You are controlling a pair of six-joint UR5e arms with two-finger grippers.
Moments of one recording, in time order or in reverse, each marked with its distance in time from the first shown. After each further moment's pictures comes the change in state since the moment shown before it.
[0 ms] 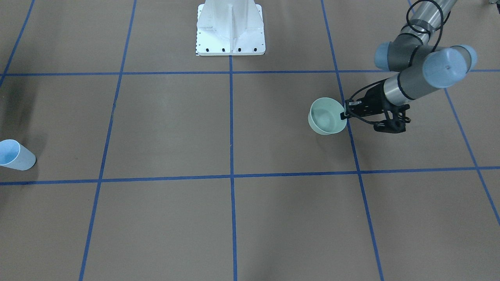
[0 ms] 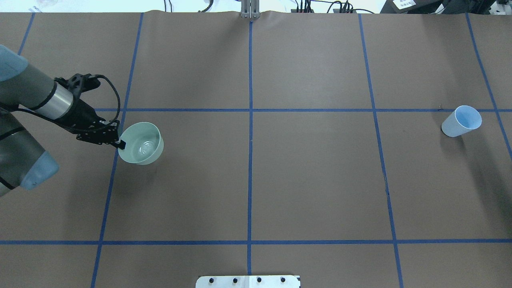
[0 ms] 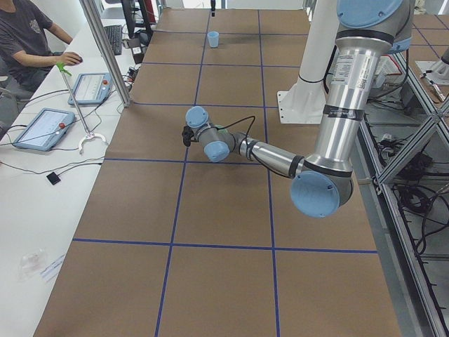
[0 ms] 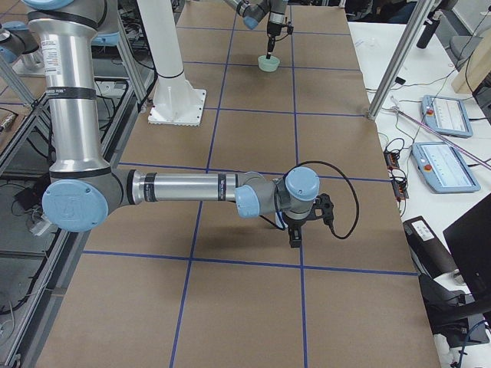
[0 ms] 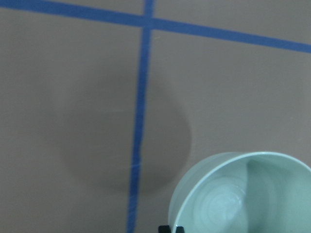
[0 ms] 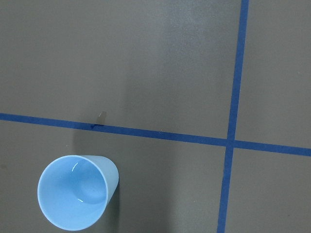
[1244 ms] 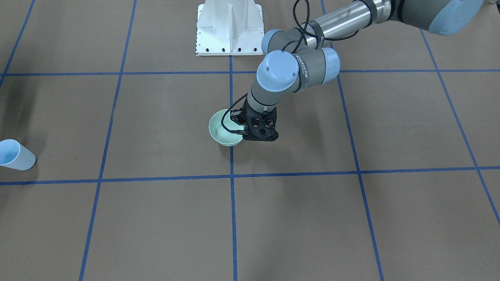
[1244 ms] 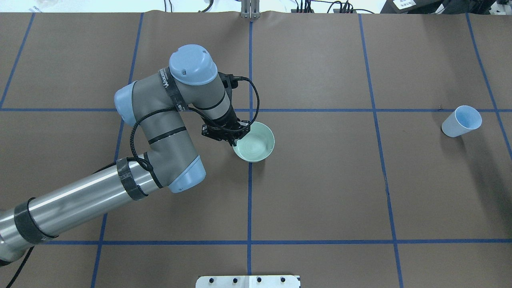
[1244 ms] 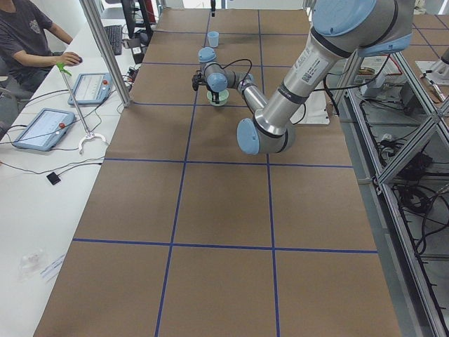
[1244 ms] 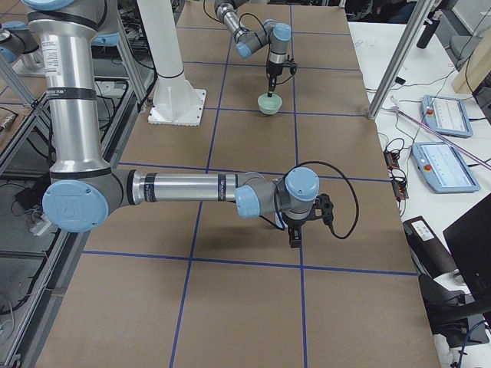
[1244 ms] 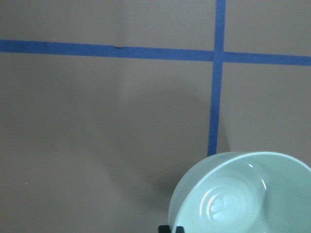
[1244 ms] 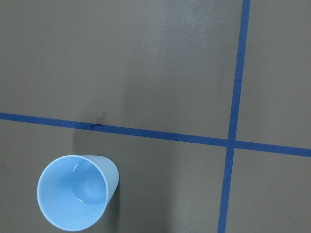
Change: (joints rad) left arm 0.245 -0.543 0.228 0.367 0.323 -0.053; right arm -0.003 0.000 0.000 0.001 -0.002 -0.001
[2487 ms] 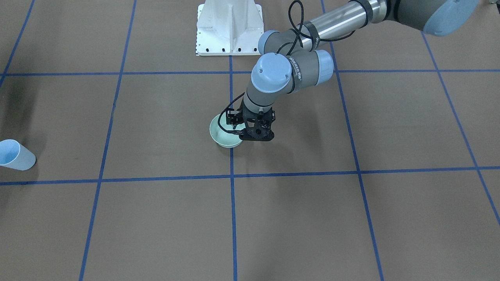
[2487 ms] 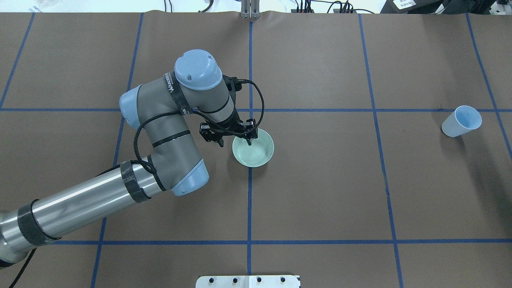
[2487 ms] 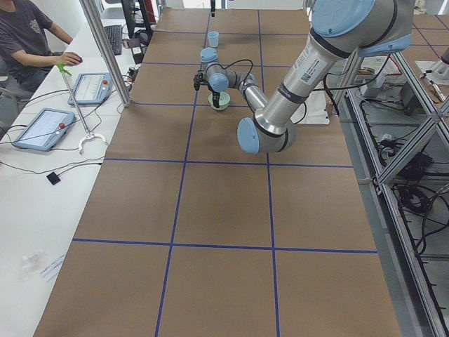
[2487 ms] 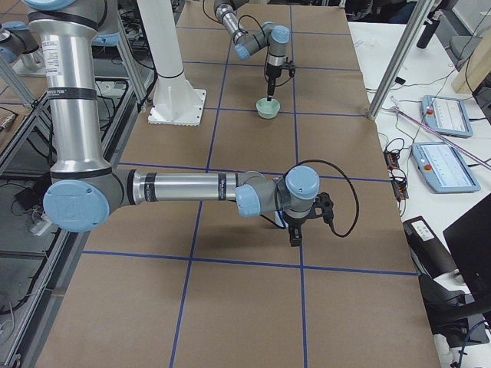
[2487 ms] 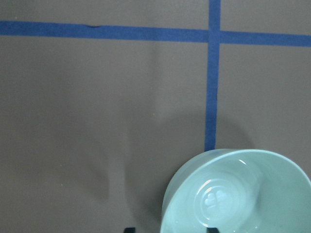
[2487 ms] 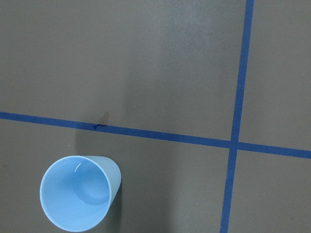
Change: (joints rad) left arm -0.004 -0.005 -0.014 -0.009 0.009 -0.003; right arm -0.007 0.001 0.003 0.013 0.000 0.000
